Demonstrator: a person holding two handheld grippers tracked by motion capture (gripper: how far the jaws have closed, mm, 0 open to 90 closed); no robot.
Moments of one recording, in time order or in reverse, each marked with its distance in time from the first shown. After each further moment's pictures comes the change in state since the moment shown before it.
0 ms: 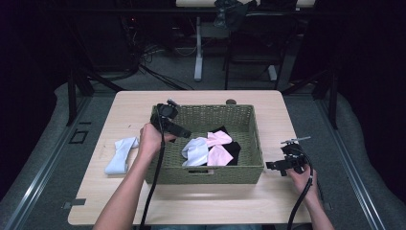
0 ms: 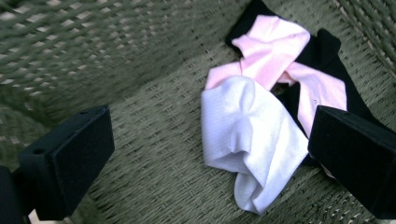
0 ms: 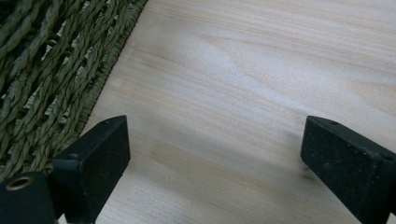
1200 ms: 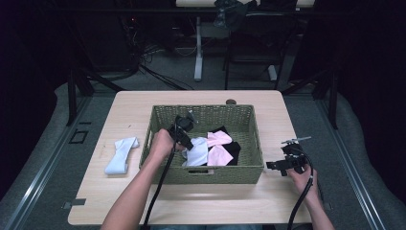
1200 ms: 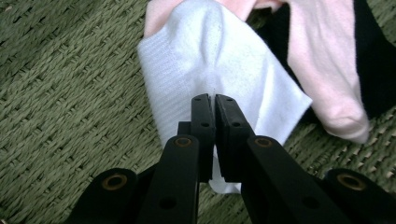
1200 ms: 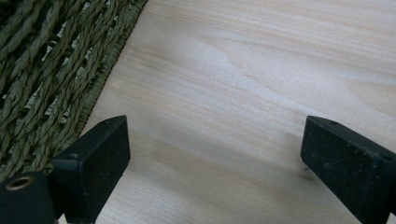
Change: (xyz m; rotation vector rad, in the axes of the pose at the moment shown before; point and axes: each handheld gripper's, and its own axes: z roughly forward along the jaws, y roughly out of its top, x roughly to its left) left arm -0.020 0.000 0.054 0.262 -0.113 0.113; right arm -0.001 0.000 -0.001 -0.001 -0.001 0.001
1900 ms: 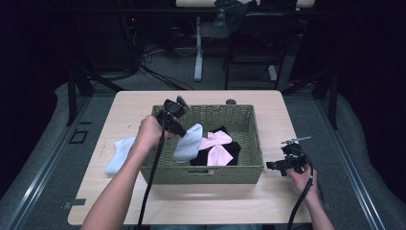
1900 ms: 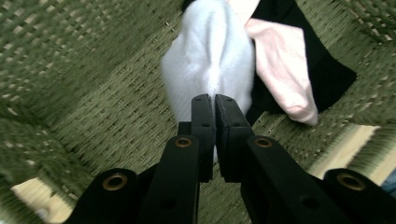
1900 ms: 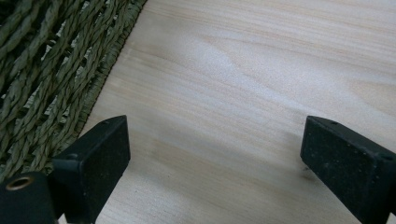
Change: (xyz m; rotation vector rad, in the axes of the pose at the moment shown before) left arm -0.009 -0.002 -0.089 -0.089 0.063 0.054; right arm 0.000 0.000 0.000 0.005 0.001 -0.001
